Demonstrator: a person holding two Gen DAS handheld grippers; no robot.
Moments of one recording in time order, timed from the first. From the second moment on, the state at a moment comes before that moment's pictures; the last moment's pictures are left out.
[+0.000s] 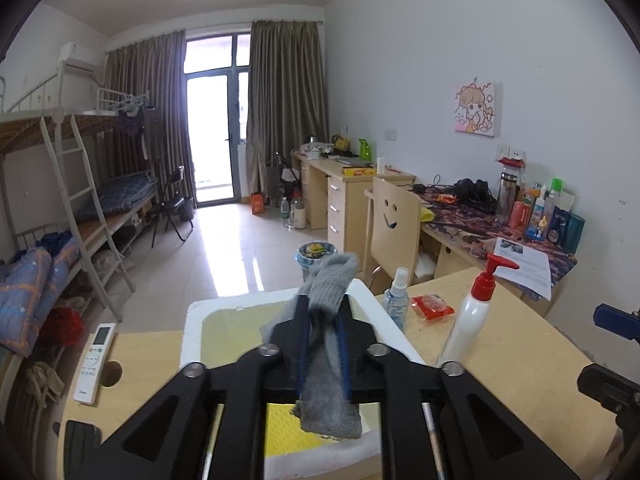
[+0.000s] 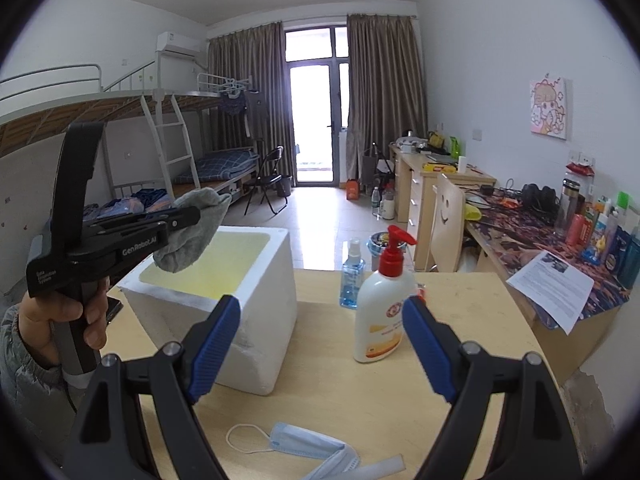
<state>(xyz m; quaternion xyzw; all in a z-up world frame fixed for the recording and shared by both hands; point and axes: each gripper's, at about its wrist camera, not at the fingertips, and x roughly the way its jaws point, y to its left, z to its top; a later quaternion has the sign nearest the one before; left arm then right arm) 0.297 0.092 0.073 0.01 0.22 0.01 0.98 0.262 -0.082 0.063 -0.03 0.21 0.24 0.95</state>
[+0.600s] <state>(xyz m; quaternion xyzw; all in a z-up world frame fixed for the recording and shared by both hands) 0.254 0.089 0.093 0.00 0.18 0.02 0.98 0.251 -0.081 0.069 -0.02 0.20 0.24 0.95</state>
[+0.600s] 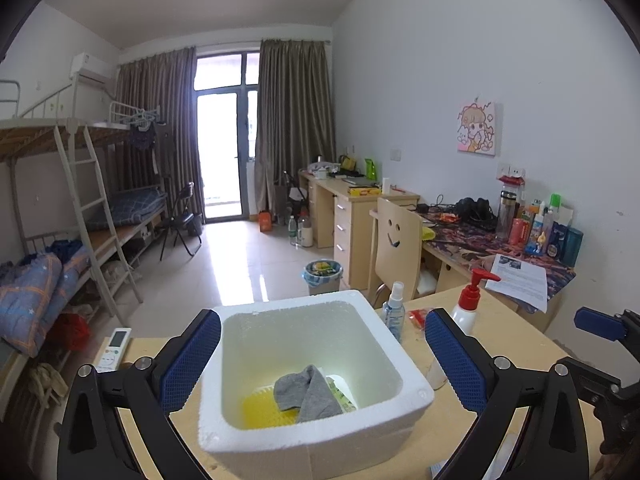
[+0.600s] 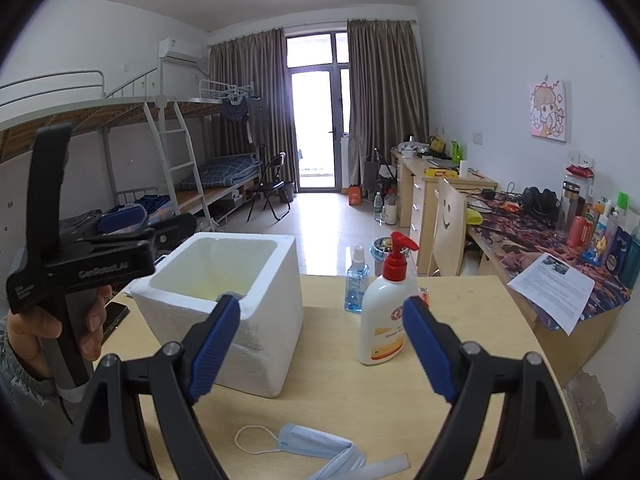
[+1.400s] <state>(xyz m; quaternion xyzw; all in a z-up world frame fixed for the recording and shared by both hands) 0.147 0.072 0.121 0.02 0.13 0.02 0.99 0.169 -0.093 0.097 -0.02 0.14 0.25 0.96</state>
